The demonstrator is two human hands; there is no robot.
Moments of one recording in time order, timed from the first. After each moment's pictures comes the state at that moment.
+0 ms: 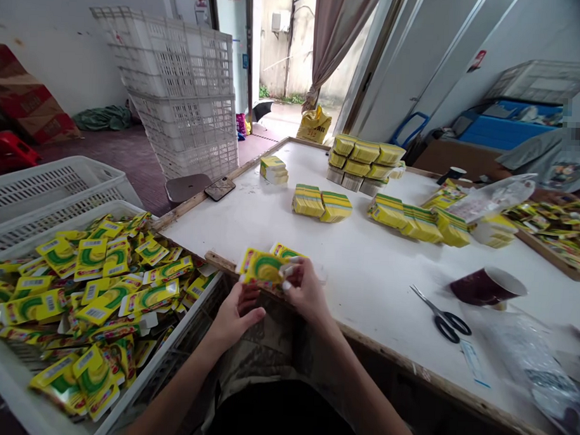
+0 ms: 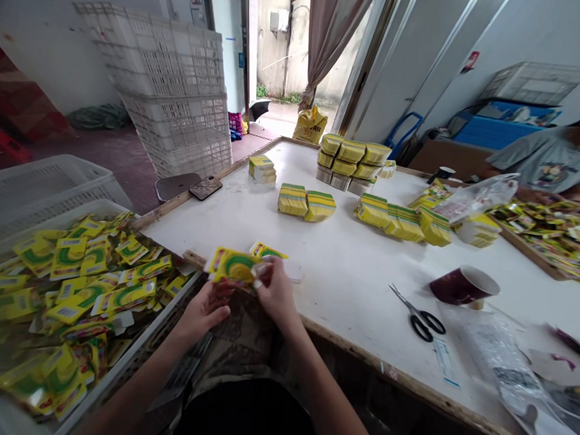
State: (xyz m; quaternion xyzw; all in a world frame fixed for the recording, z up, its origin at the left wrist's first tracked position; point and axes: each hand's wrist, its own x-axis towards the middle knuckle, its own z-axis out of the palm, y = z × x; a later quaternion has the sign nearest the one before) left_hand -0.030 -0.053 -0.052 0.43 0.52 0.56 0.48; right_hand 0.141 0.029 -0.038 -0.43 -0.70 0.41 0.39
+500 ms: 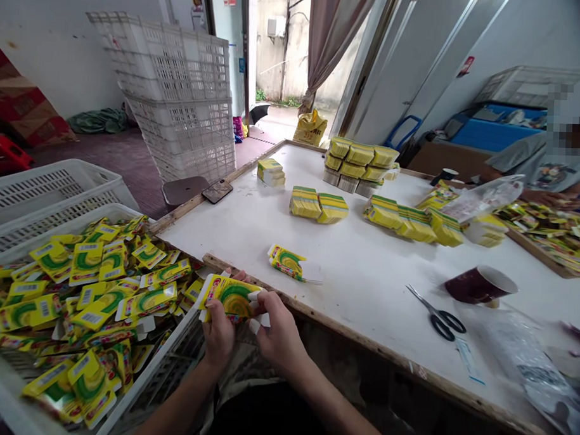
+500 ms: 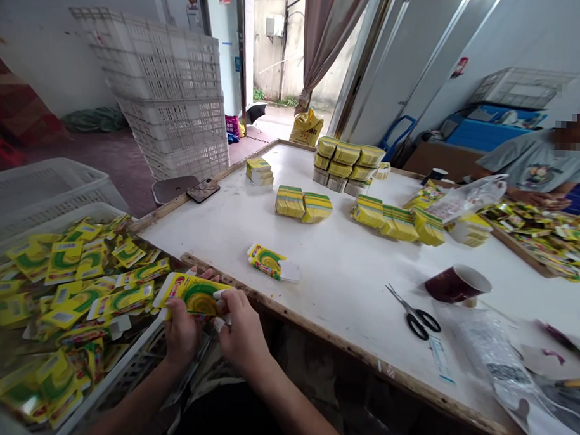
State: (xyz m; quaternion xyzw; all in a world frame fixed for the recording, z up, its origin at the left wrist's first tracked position) left_hand -0.007 -0.055 -0.038 0.26 0.49 0.74 0.38; right_hand 0.111 -0.040 -0.024 -0.34 -0.73 0.45 0.39
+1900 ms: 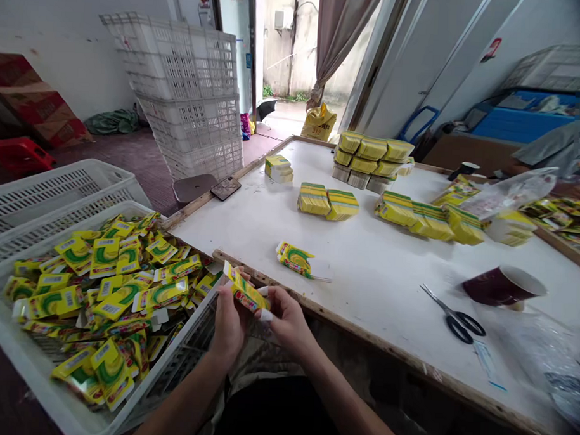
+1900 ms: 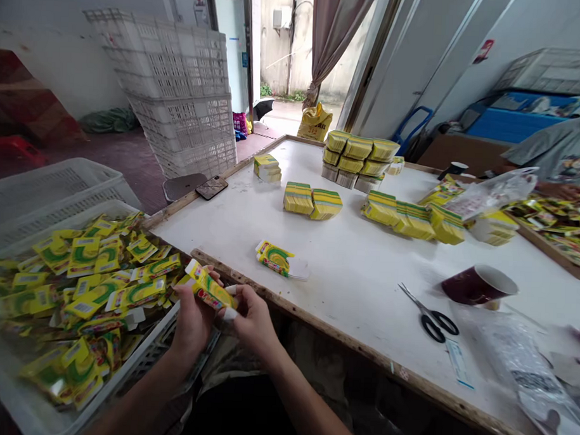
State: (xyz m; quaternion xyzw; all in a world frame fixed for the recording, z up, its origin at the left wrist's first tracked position) left_hand -0.009 -0.054 -0.033 0.16 0.40 0.78 0.45; right_hand 0.104 -0.030 -0.030 -0.33 -0.60 0.62 0.38
